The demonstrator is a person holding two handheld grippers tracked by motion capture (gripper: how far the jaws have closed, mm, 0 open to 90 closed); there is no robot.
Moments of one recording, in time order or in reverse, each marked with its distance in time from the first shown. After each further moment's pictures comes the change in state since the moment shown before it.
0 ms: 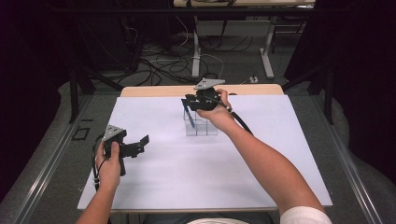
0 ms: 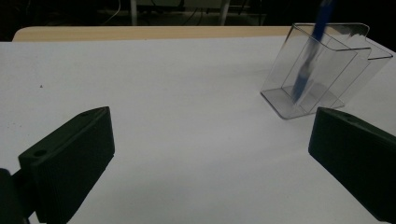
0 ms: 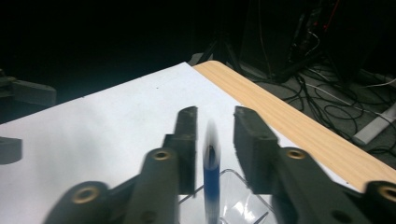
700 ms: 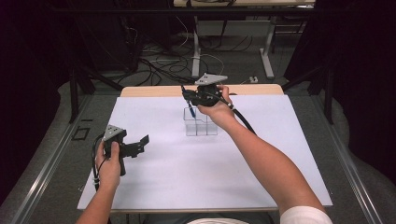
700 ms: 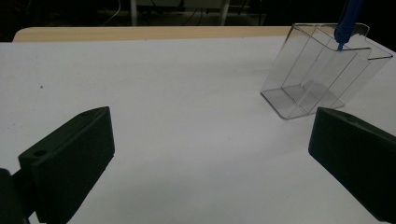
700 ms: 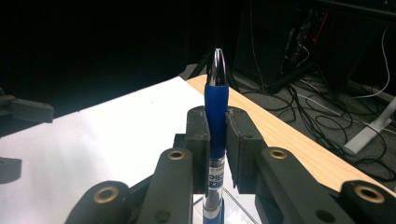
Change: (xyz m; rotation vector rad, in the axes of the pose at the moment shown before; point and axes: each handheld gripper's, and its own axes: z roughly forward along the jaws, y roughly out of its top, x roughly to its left) left arm 0.000 0.000 0.000 -0.003 0.001 0.000; right arm -0.001 0.013 -0.008 -0.037 -0.028 -0.007
